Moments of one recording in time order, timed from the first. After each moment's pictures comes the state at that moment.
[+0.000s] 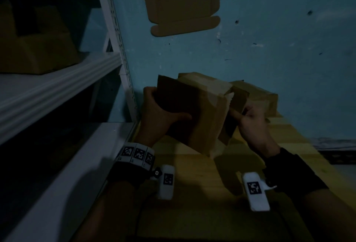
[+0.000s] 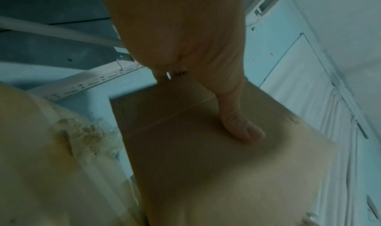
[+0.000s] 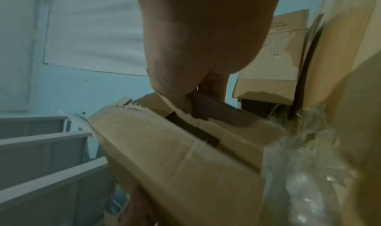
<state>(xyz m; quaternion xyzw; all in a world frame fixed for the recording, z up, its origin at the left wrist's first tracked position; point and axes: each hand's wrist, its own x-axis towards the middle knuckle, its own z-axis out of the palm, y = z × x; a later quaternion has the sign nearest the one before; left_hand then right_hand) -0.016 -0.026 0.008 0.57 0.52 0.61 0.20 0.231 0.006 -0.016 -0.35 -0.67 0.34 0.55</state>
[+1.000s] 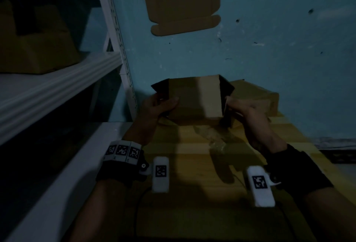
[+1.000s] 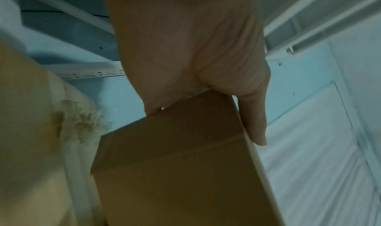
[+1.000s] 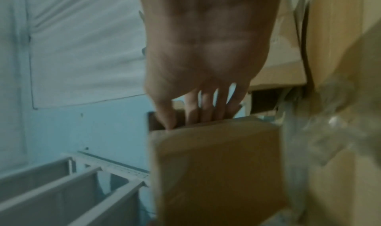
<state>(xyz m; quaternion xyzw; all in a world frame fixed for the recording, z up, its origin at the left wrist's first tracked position) -0.029 -0.030 0.016 0.52 0.35 0.62 0.47 0.227 0.002 -0.003 -0.36 -0.59 0.48 0.54</state>
